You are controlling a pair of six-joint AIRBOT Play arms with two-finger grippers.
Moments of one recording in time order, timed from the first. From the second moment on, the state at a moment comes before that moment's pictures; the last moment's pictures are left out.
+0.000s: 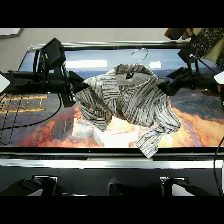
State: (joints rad) left arm -0.36 -1.14 1.46 0.93 -1.07 -0.46; right arm -0.18 -1.31 1.33 -0.78 1.03 0.31
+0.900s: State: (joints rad) left arm -0.36 -1.15 1.46 0.93 -1.07 -0.48; right arm -0.18 -1.13 1.33 -0.87 1.23 0.40
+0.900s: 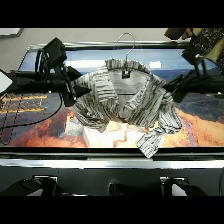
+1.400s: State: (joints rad) left arm -0.36 -1.15 1.46 1.04 -0.78 -0.79; right arm -0.18 -0.84 1.33 -1.17 1.26 0.70
